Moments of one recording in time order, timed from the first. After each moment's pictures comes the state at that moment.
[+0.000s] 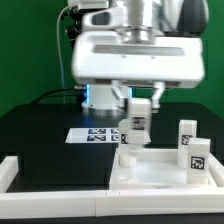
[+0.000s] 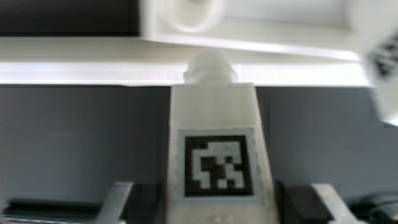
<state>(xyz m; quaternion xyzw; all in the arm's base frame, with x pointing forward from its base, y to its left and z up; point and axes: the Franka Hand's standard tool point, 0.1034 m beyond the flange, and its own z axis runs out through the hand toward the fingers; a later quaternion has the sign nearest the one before) 0.616 0.046 0.147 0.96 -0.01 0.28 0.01</state>
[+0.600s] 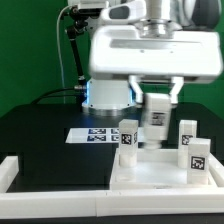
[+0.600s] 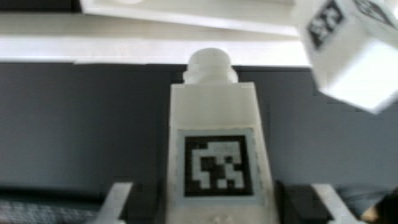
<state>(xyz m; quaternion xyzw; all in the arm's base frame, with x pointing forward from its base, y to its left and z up) 0.608 0.010 0.147 0.96 0.05 0.28 0.05</state>
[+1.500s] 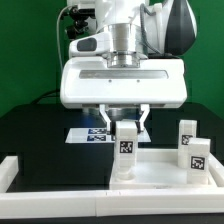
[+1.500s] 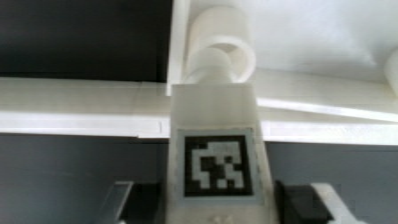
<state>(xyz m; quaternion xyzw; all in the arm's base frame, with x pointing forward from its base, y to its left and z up) 0.597 -0.007 0.098 0.96 0.02 0.26 0.01</state>
